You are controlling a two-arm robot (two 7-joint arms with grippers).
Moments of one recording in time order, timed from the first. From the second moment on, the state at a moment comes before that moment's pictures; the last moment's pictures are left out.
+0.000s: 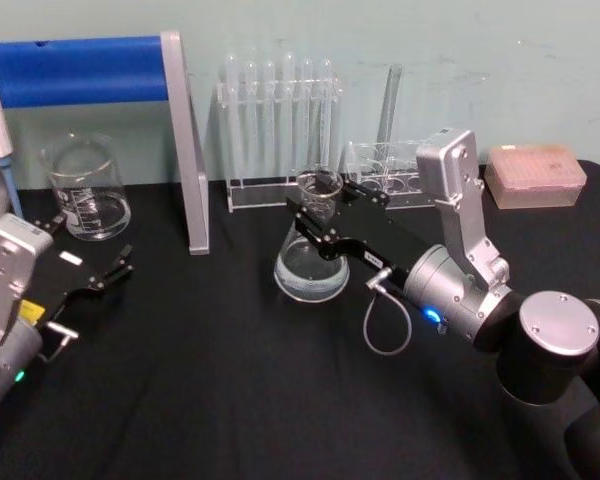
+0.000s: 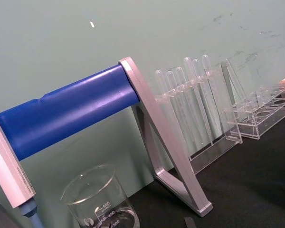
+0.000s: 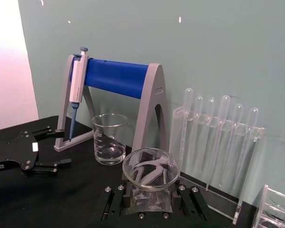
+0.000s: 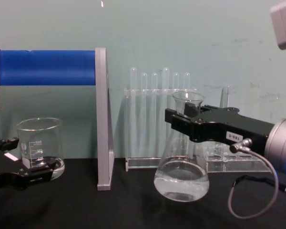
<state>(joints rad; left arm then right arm) -0.20 0.60 0.45 -1.41 -0.25 -0.12 0.03 0.26 0.25 -0.37 -1.49 0.27 0.03 0.37</state>
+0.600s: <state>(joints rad) -0.20 0.60 0.45 -1.41 -0.25 -0.12 0.03 0.27 0.26 -0.40 -1.47 0.28 0.00 0.38</state>
